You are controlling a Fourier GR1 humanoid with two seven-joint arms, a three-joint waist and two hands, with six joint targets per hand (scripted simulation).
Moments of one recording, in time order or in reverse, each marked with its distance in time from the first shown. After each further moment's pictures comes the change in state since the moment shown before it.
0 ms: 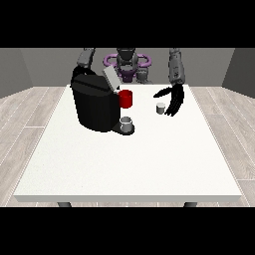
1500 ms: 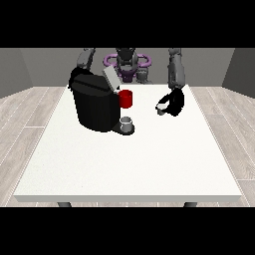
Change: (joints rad) left arm -0.123 0.050 -0.058 0.232 -0.285 0.206 -0.146; right arm -0.005 0.005 -0.001 0.008 -0.046 -0.002 -0.014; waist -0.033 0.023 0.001
